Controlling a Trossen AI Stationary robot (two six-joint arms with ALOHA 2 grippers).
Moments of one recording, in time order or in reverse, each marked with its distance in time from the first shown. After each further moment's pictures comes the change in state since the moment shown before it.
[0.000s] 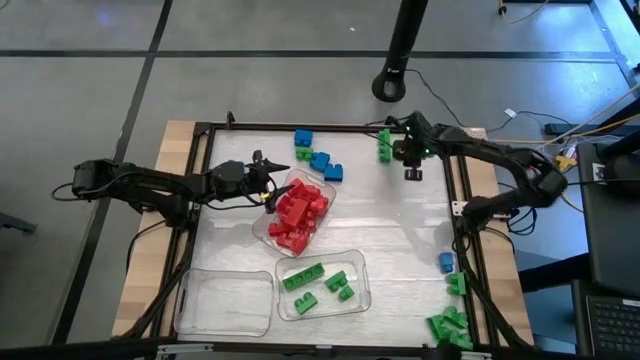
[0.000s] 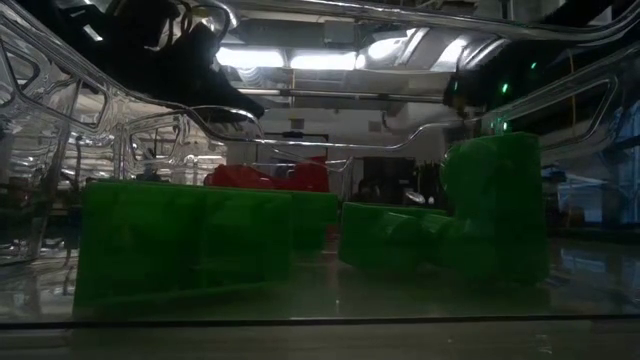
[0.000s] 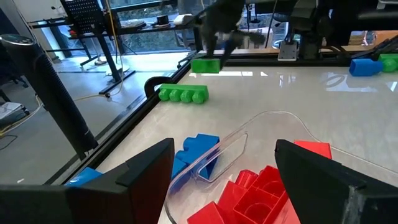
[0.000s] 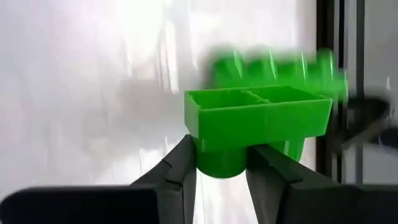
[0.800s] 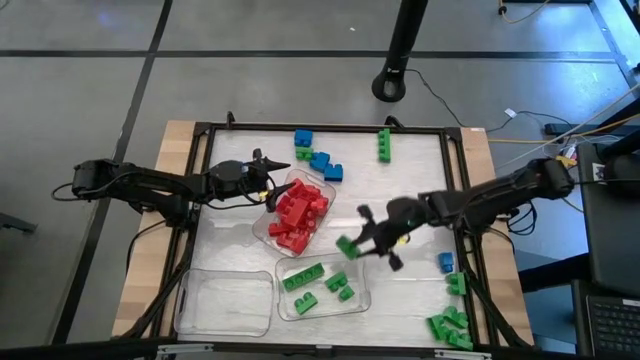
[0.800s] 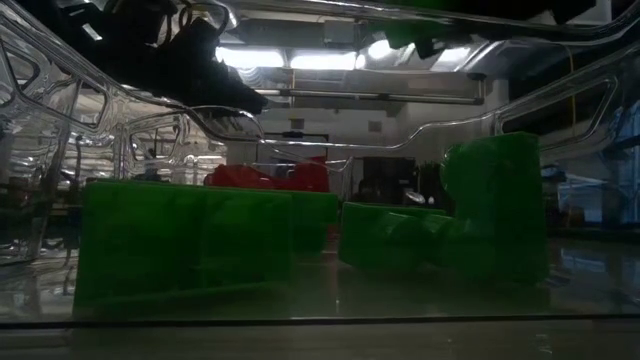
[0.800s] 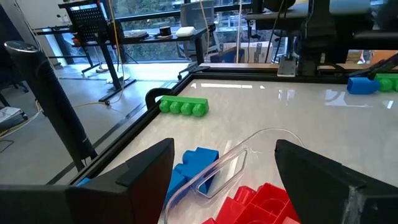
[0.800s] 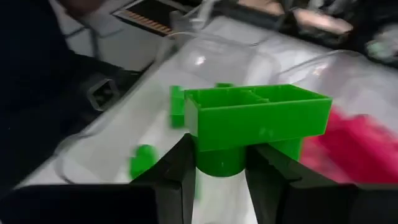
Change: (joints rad) left arm 0.000 0.000 0.000 0.052 0.000 -0.020; right arm 1.010 -0.030 0.002 0.608 -0.241 0.601
